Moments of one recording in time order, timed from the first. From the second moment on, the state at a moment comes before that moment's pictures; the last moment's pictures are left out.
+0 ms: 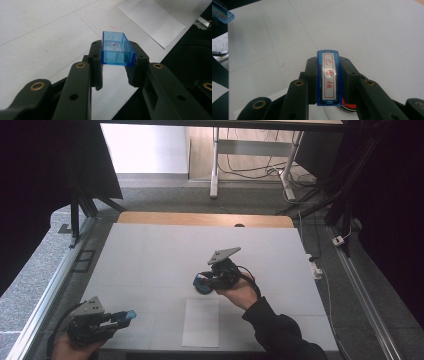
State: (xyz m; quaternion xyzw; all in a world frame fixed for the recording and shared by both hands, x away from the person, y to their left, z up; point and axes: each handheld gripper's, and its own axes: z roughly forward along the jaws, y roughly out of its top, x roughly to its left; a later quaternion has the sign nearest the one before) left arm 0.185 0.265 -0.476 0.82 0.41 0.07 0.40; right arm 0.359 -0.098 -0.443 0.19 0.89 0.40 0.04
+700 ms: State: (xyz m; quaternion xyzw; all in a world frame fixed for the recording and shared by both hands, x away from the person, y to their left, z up) left arm 0.184 0.265 -0.476 0.82 0.41 0.07 0.40; right arm 0.332 -0.113 -0.426 0.17 0.88 0.44 0.02
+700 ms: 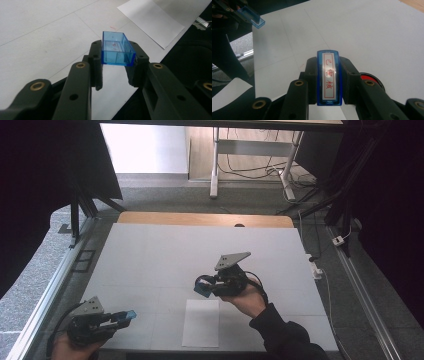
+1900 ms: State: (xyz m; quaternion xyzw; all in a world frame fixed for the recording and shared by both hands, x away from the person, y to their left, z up) left arm 0.184 0.264 -0.476 0.82 0.41 0.07 0.40; right arm 0.305 -0.114 -0.448 0.15 0.90 0.40 0.02
